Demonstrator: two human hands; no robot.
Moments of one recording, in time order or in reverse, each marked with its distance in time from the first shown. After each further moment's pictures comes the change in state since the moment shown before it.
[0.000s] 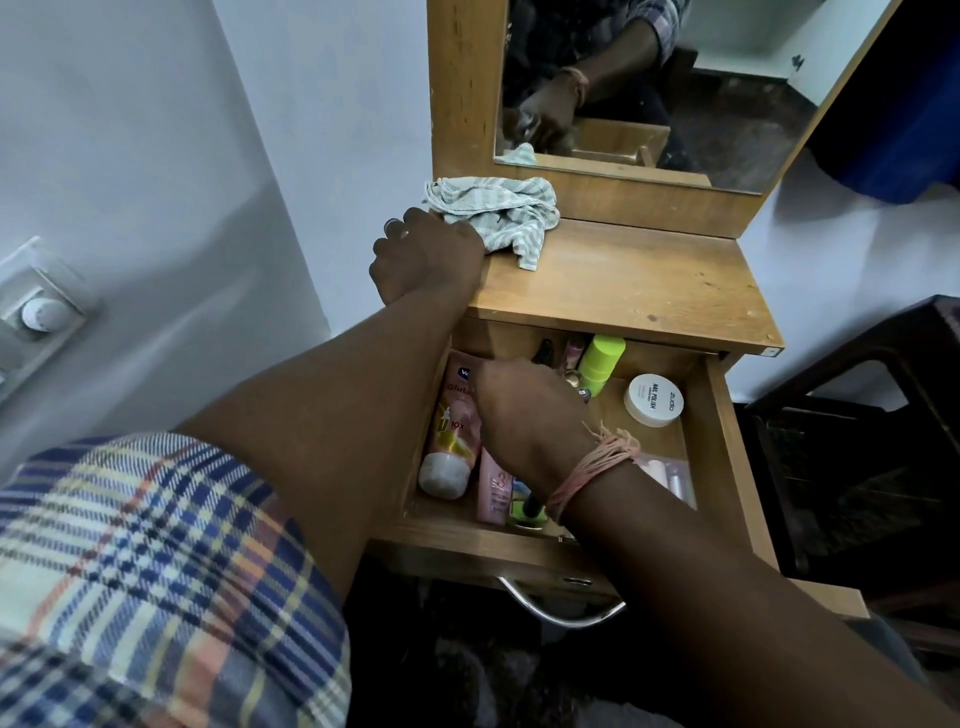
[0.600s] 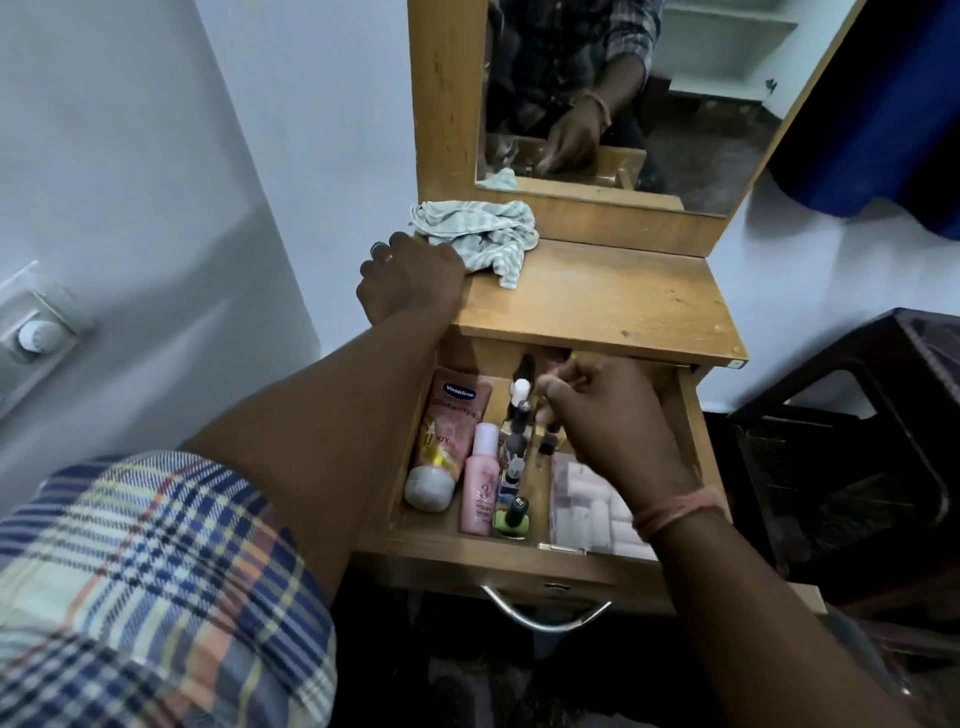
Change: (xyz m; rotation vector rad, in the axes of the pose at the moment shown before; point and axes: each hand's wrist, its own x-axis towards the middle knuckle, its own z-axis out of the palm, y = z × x) left_hand -0.006 0.001 -0.005 -0.011 -0.023 0.000; right_hand -0.033 0.064 -0.011 0.690 0.296 0.427
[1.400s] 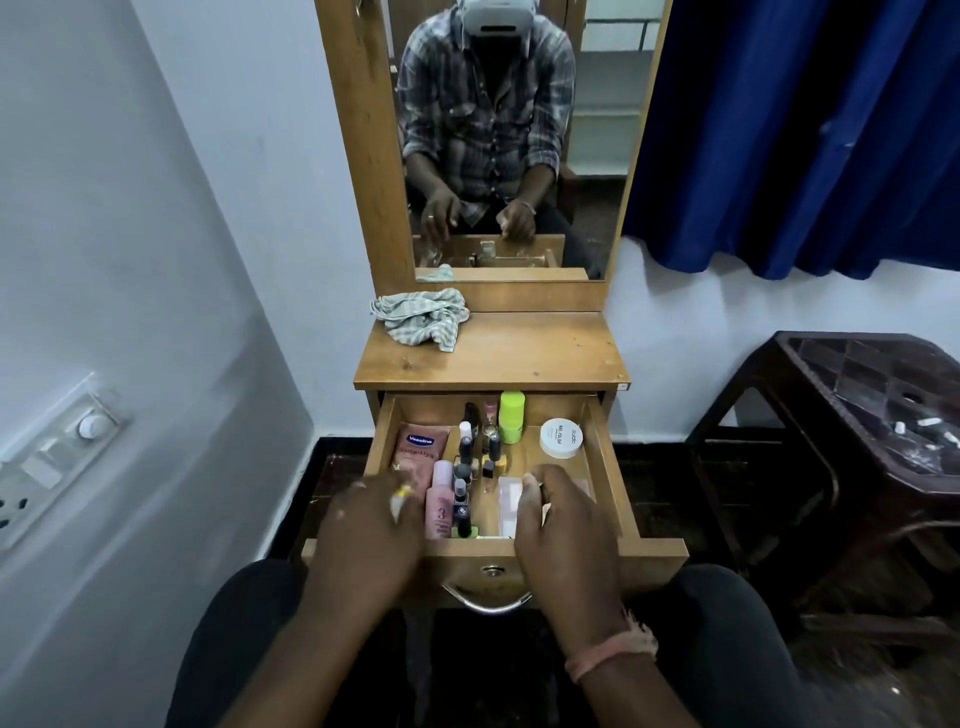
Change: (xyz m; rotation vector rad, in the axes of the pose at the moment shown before) left_hand -0.234 -0.097 -0.085 -0.141 -0.242 0.321; right_hand -0.124 0.038 -0.006 -0.178 0.401 -0.124
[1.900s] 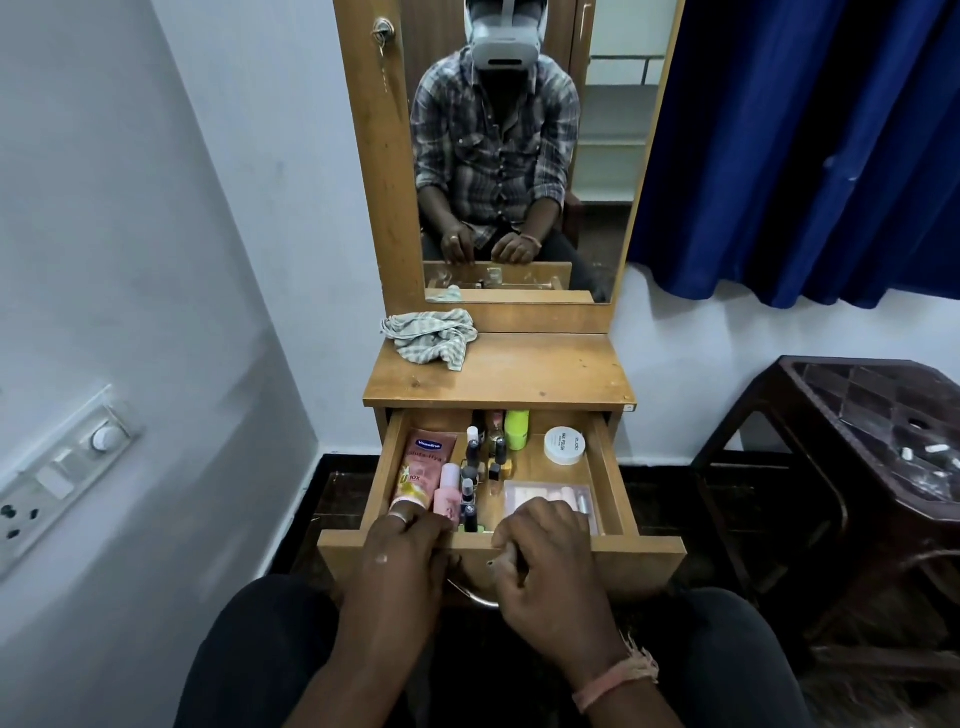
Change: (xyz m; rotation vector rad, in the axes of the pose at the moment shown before) left_hand -0.023 -0.007 0.027 0.104 0.096 0.271; right_hand -0.008 0.017 0.014 -0.064 -0.154 -0.355
